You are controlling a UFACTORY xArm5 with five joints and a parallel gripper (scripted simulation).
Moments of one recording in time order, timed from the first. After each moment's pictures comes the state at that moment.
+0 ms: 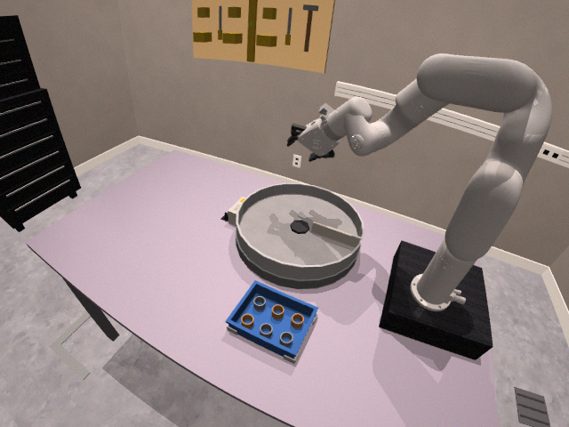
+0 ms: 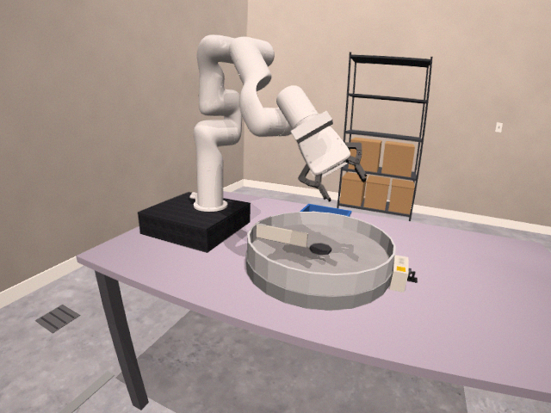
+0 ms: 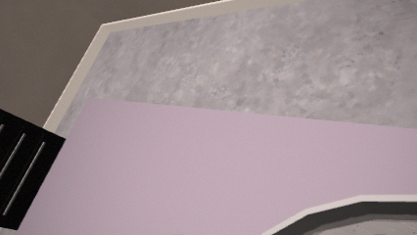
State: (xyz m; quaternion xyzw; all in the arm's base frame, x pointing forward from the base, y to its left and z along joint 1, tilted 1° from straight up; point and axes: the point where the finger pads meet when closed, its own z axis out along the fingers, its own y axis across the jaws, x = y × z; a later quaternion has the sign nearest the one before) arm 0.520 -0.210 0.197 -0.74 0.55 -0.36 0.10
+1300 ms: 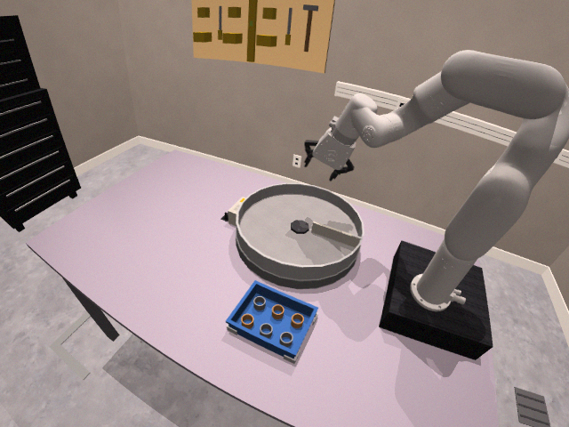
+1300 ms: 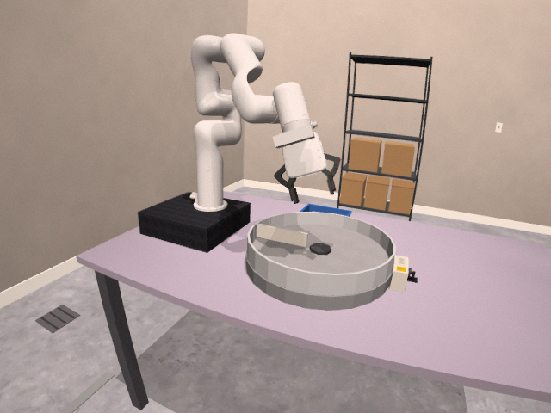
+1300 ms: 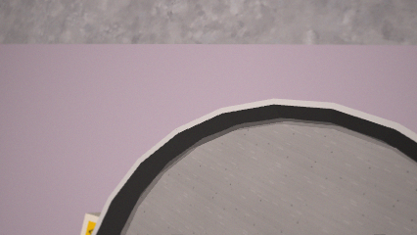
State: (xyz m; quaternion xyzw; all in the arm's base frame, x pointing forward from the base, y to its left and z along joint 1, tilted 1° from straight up) arm 0.440 -0.186 0.158 -0.75 0.63 -0.20 0.06
